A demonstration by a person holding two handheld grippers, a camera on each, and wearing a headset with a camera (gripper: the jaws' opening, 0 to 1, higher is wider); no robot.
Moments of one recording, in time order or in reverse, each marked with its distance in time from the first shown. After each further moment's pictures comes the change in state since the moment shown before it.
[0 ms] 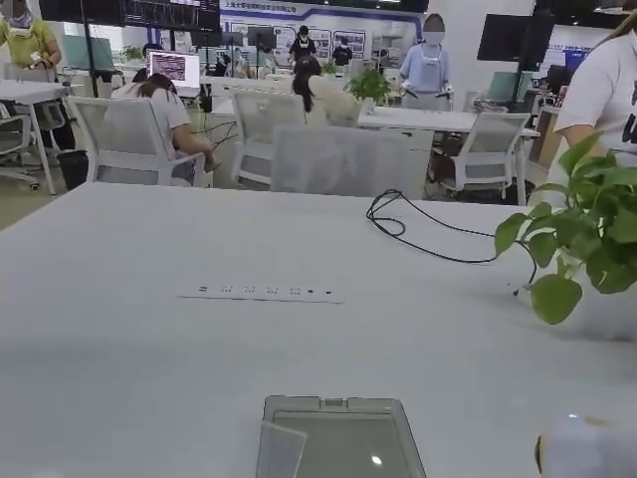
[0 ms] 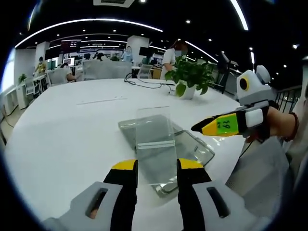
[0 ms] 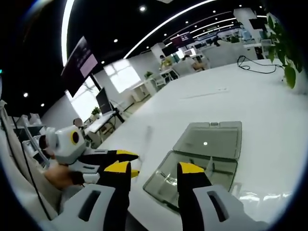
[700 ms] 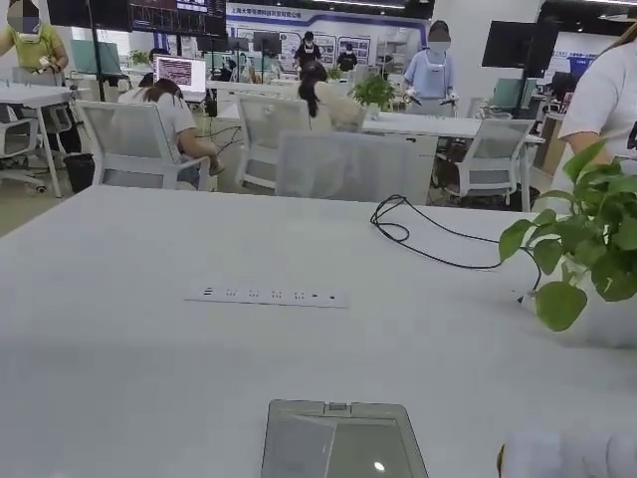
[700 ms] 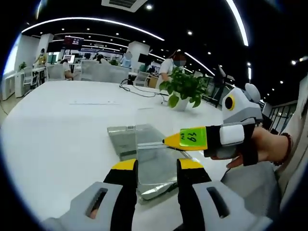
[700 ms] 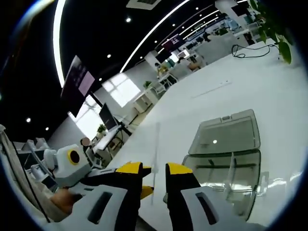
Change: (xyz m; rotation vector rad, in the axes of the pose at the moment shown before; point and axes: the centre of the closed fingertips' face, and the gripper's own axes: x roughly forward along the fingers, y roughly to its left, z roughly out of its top) left arm -0.001 -0.023 0.016 -0.110 -0.081 -0.071; right arm 0.022 0.019 0.005 0.172 -0.079 0.041
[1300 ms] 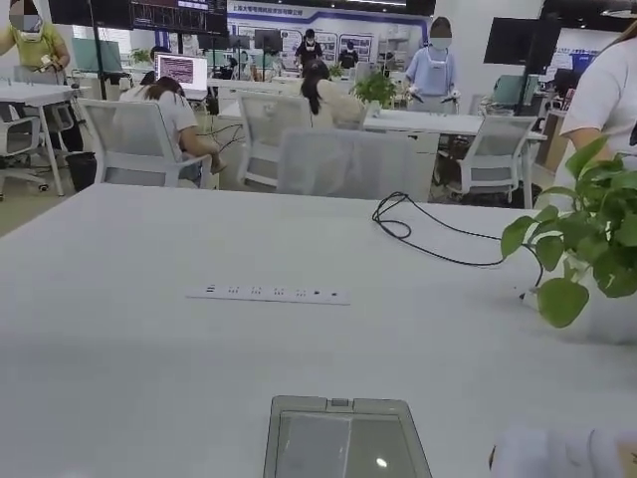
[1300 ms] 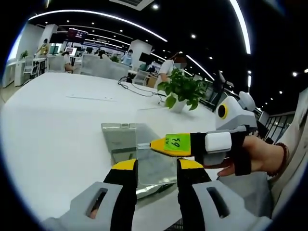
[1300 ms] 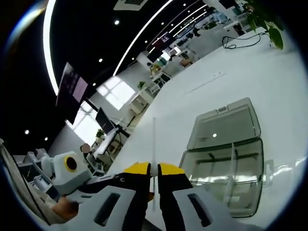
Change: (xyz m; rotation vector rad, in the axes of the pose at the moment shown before) left arm 0.003 -0.010 -0.002 -0.065 0.002 -0.025; right arm 0.005 -0.005 -0.005 0.090 0.002 -0.028
